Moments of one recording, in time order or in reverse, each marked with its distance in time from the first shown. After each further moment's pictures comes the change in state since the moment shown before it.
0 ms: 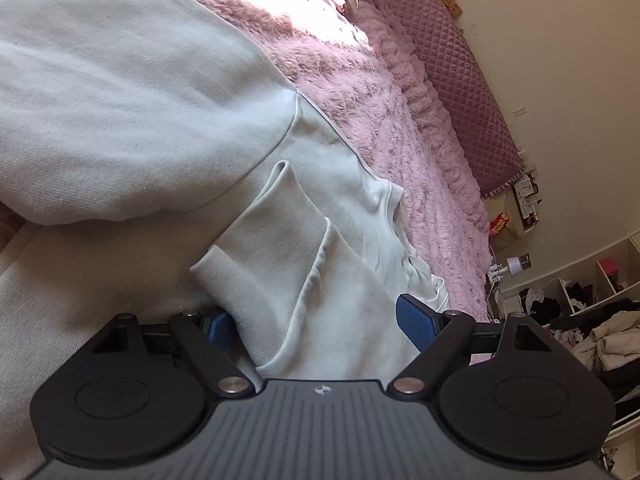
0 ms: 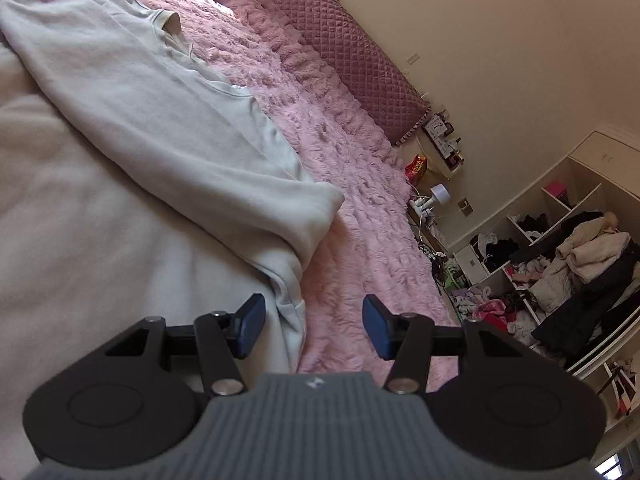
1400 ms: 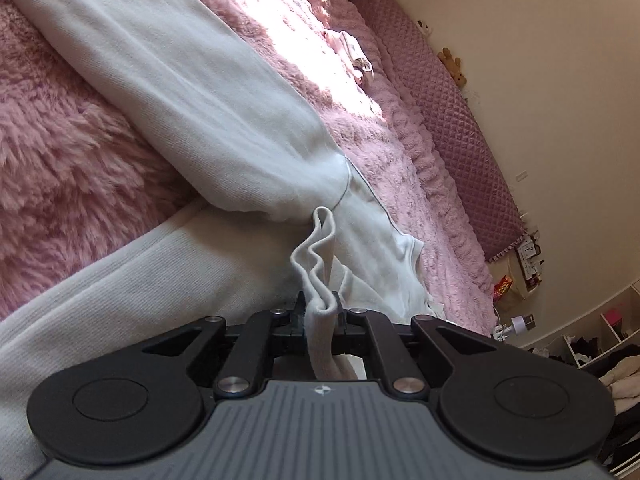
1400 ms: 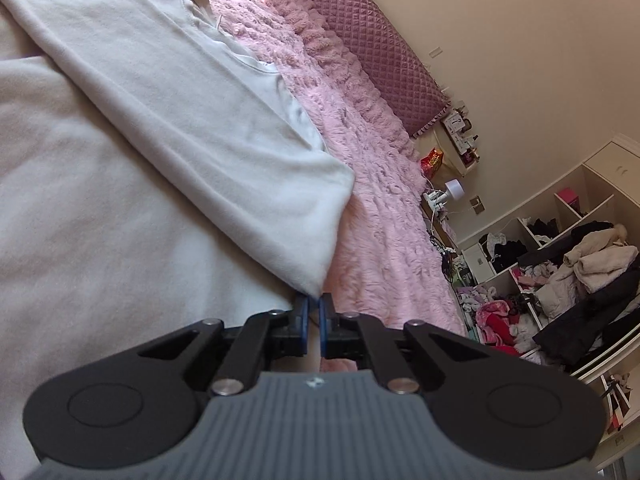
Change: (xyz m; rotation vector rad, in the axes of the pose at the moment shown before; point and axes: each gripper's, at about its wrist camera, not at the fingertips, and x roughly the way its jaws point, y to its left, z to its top) left arm -0.061 0.033 -0.031 -0.041 -0.212 0.011; right arm 0.001 0.010 0.003 -0.060 0.074 0.035
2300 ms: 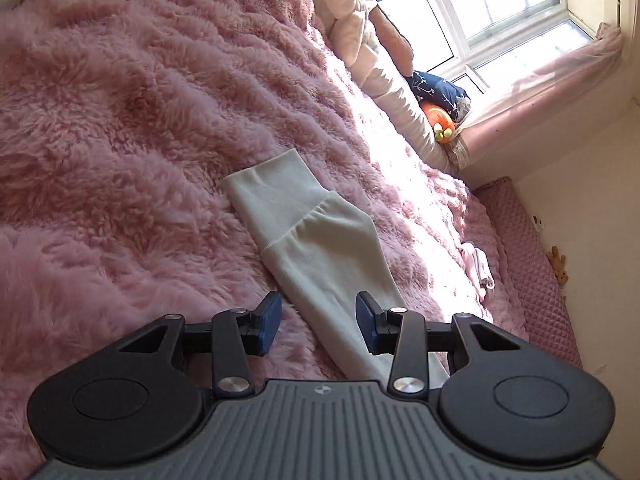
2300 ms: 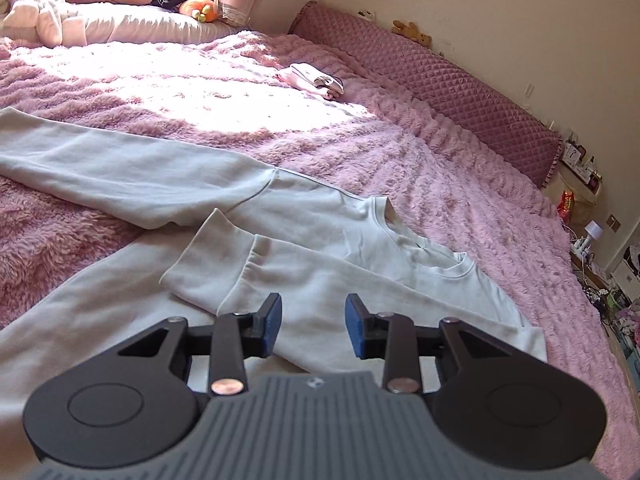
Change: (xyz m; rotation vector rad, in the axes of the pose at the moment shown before) left arm -0.210 0.145 0.143 -0.266 -0.496 0.306; right arm -0.158 0.082 0.189 0.244 -0.252 0.483
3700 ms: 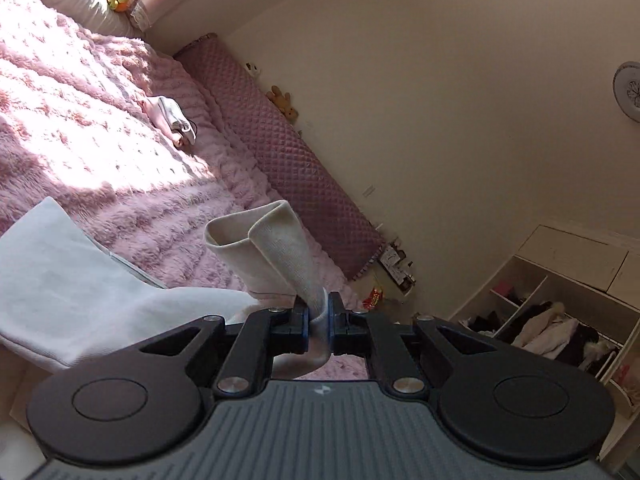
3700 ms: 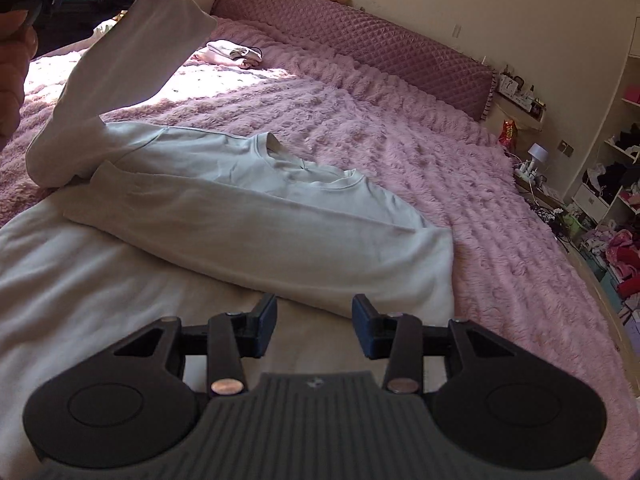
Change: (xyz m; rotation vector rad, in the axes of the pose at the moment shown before) left arm -0.023 -0.257 -0.254 0.401 0.398 -0.782; right arm -0.053 -0.124 -0.091 0.190 0.098 -0.120
